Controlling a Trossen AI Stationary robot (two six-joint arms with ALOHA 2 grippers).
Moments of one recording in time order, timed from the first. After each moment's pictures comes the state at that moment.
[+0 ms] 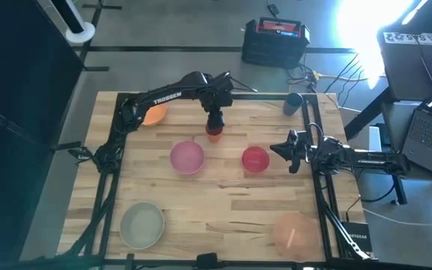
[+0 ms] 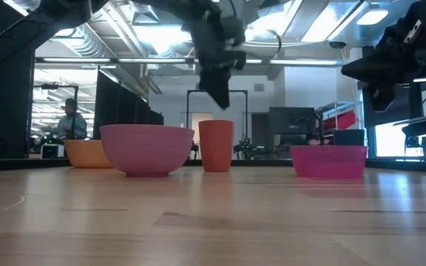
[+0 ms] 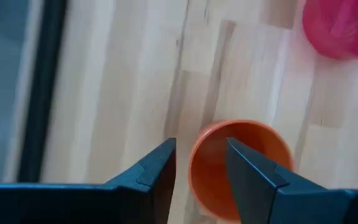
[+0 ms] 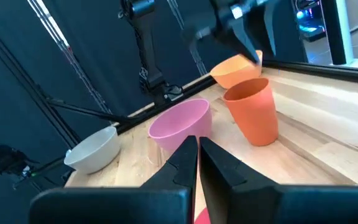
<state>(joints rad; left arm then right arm) 0.42 2.22 2.27 -1.25 0.02 0.25 -0.07 0.10 0.03 0.04 0.05 0.46</state>
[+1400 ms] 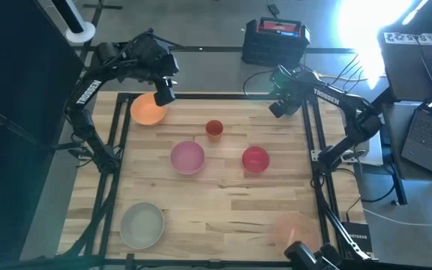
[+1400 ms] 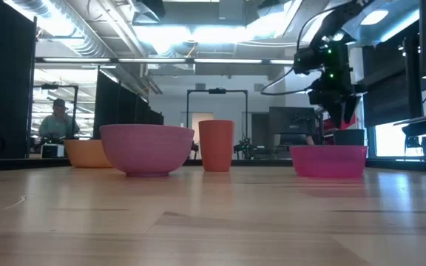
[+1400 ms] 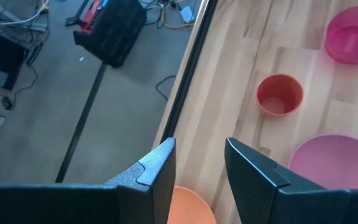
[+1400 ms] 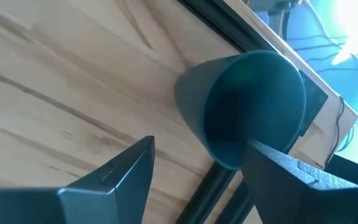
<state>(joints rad) 0.50 1.69 2.33 -1.53 -0.19 0.33 -0.88 1.58 1.17 -1.07 0.26 0.07</state>
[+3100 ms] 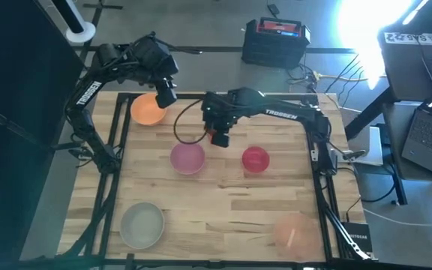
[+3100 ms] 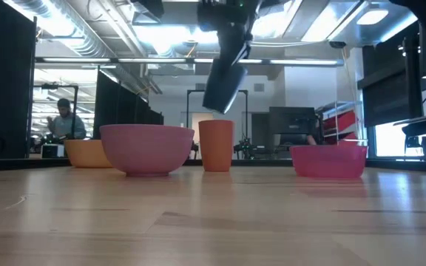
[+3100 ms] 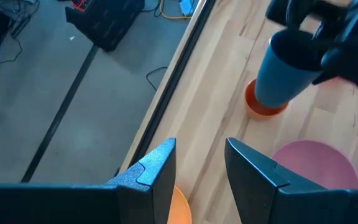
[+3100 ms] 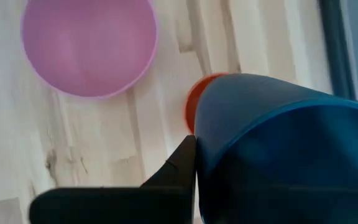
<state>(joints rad) 0.48 1.69 2.33 -1.57 -0.19 0.17 -0.20 2.07 2.12 -1.27 0.01 -0.06</state>
